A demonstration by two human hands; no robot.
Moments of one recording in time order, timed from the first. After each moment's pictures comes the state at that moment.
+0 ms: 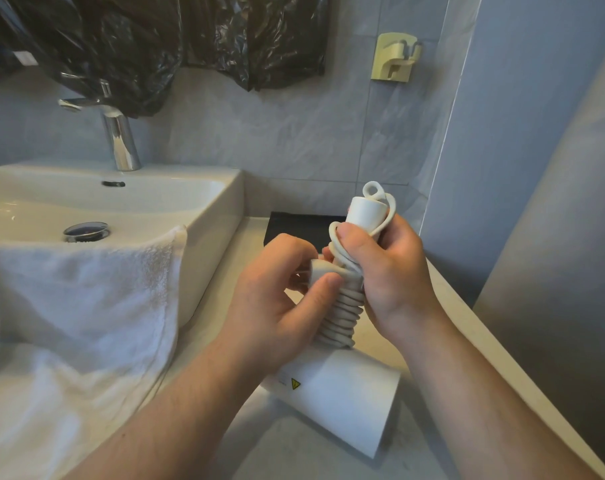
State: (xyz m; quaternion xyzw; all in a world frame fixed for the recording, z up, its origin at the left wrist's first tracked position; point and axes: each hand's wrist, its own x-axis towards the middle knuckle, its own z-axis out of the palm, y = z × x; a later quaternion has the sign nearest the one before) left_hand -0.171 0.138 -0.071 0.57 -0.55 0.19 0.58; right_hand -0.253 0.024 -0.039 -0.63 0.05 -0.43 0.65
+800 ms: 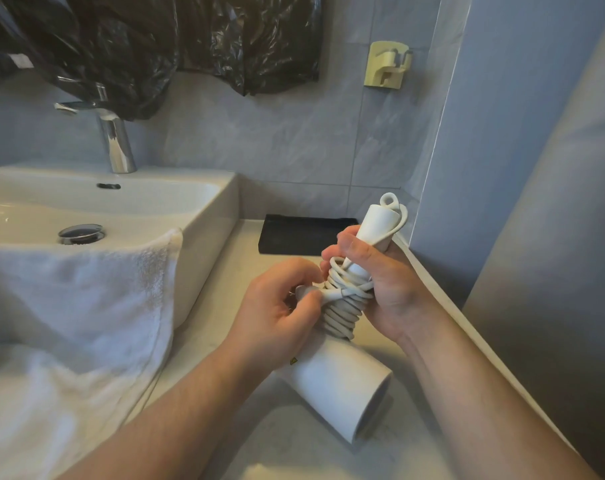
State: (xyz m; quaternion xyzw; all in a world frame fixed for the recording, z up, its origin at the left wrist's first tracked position) left_hand -0.171 0.131 -0.084 0.62 -0.53 0.09 0.58; right_hand -0.259 0.002 -0.047 -0.59 0.04 -0.29 0.75
